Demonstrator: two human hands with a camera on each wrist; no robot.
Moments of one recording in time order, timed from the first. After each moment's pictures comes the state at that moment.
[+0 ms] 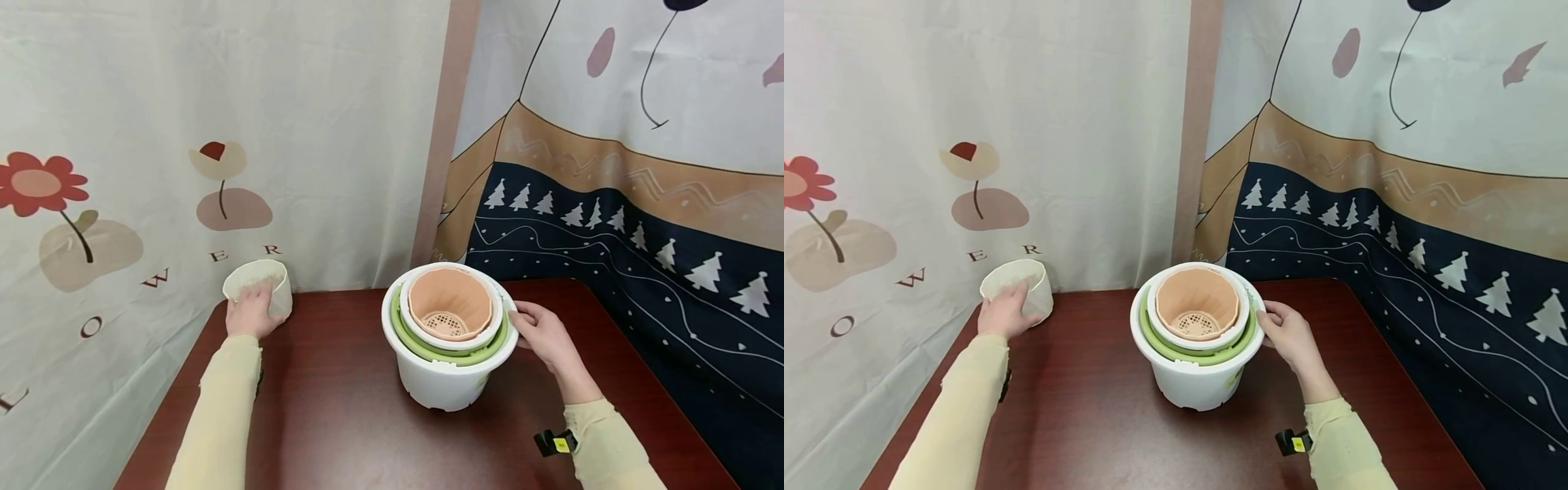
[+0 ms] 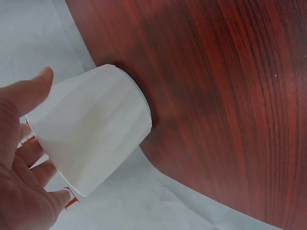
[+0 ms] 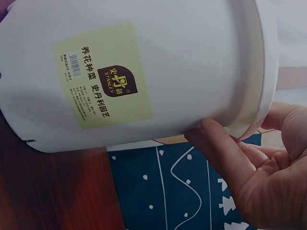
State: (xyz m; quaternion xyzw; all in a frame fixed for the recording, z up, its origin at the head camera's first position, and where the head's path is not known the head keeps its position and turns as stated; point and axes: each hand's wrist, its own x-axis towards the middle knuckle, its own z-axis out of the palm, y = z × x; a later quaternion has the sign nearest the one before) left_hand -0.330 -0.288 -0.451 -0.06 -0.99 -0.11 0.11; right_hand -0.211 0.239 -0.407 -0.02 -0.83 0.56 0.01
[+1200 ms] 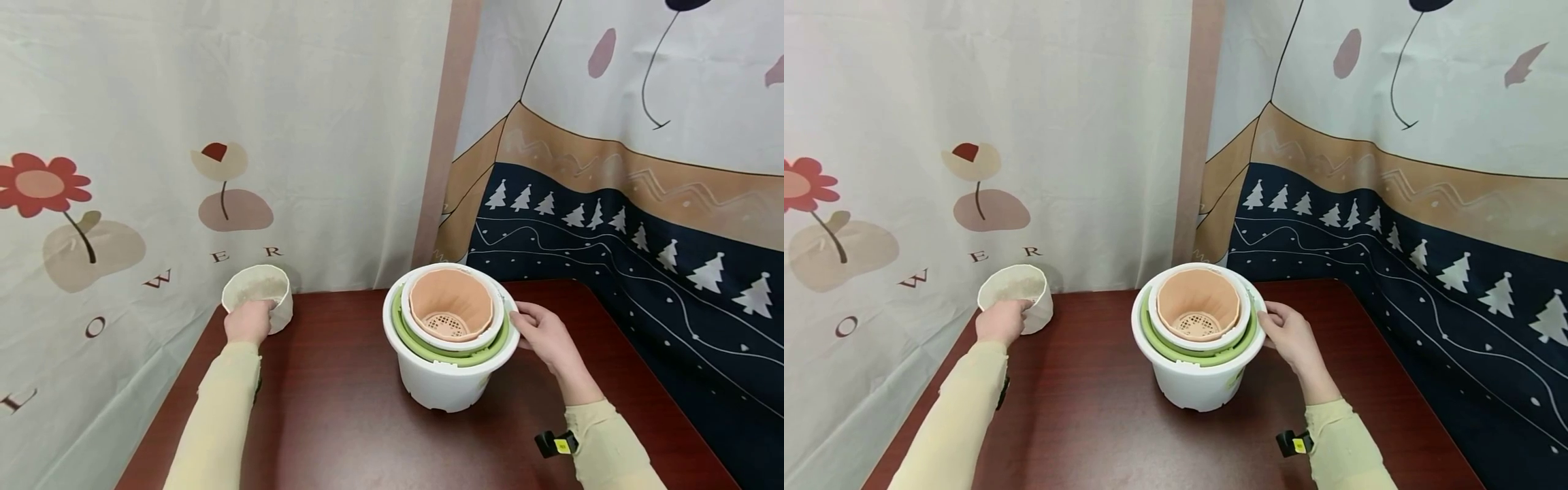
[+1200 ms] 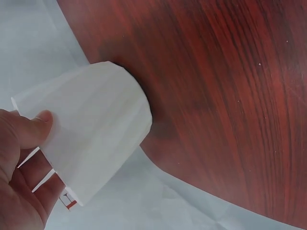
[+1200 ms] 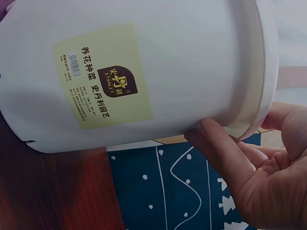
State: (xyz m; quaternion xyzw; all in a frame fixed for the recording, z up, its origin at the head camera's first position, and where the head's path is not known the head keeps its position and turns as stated) left_hand -0.322 -0.290 -0.452 -0.04 -0.99 -0.10 0.11; right_hand -0.211 0.240 -0.409 -0.02 -0.83 0.56 0.01
